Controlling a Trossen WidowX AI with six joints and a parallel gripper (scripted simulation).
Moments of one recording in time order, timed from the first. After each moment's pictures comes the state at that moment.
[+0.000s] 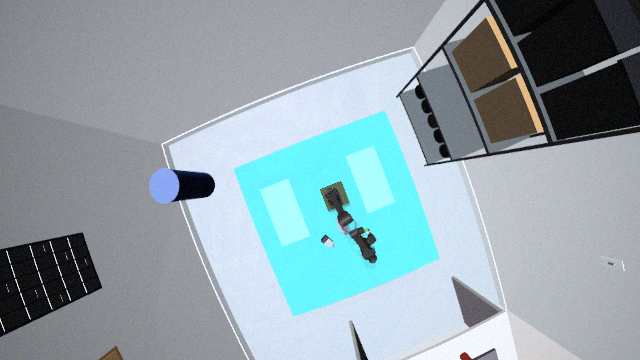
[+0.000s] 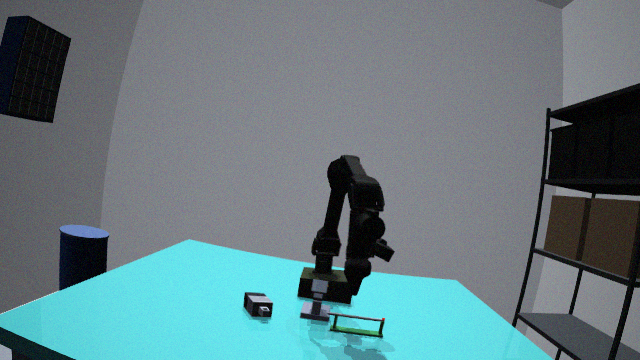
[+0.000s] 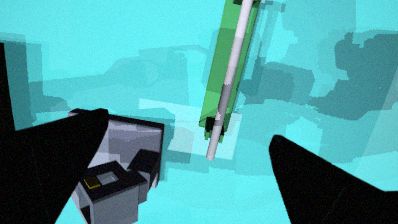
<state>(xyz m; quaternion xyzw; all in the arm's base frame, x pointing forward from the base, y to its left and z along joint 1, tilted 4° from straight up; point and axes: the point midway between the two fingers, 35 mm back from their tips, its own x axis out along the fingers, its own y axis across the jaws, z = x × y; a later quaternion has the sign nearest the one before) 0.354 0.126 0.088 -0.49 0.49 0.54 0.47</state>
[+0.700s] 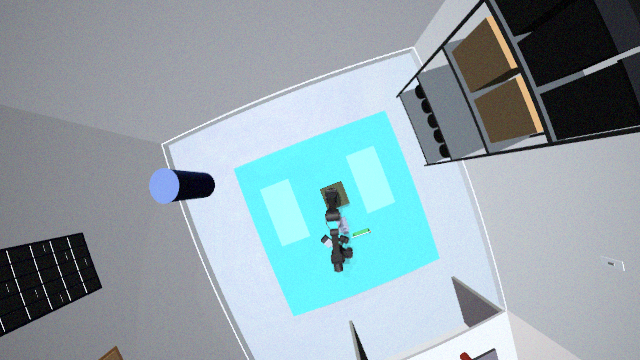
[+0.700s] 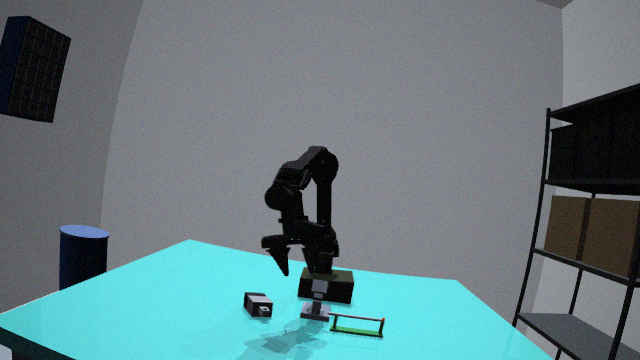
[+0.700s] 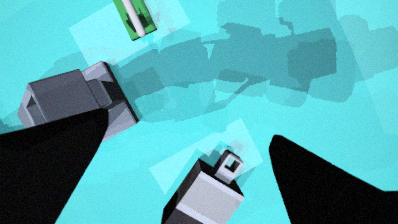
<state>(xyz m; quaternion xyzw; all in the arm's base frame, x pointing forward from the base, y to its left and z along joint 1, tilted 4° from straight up) 0.378 -0.021 0.118 -0.31 0.51 0.38 0.71</state>
